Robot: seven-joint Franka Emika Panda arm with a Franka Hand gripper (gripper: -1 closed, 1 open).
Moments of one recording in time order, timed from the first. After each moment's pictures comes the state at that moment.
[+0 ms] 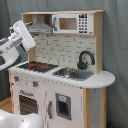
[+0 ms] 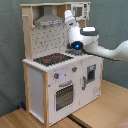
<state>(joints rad) -1.08 -1.15 1.24 -1.74 -0.91 2.27 0.43</state>
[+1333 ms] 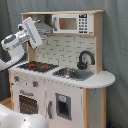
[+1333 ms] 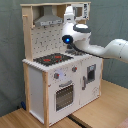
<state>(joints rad) -1.29 -1.15 1.29 -1.55 -0.75 2.14 0.64</state>
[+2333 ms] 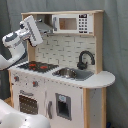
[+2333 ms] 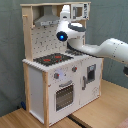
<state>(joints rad) -1.43 -1.15 1.33 -1.36 -0.64 2.06 0.67</state>
